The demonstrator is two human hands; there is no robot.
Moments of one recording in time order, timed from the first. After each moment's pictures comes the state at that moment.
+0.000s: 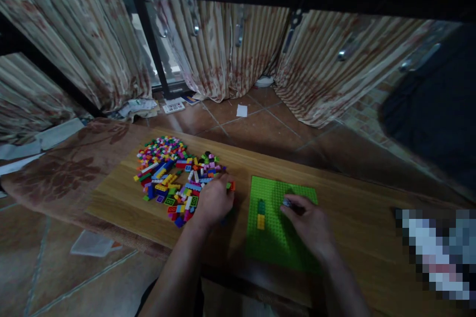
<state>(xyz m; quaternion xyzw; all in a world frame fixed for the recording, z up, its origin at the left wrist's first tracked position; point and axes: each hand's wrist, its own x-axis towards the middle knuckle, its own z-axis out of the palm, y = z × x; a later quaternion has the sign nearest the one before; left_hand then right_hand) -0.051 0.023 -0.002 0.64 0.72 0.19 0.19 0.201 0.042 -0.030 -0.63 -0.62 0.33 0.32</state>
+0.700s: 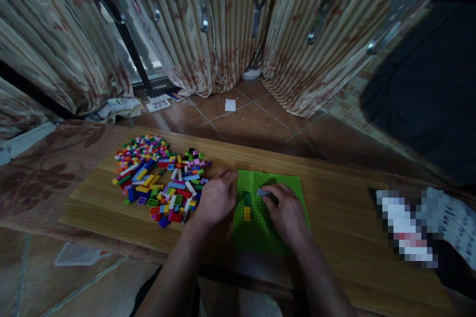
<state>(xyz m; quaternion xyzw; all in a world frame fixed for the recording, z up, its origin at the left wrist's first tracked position) -0.016 0.032 -0.005 0.70 0.64 0.25 0.19 0.182 0.036 -0.026 -0.56 -0.75 0.22 0.27</state>
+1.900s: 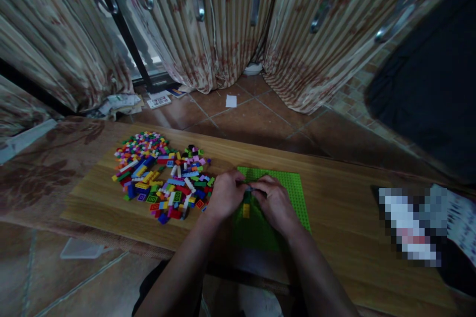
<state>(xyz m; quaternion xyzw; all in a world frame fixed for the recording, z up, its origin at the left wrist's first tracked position) 0.007 0.044 -0.016 0.62 0.67 0.27 0.32 0.166 0.053 -0.035 -0.50 -0.79 0.26 0.25</state>
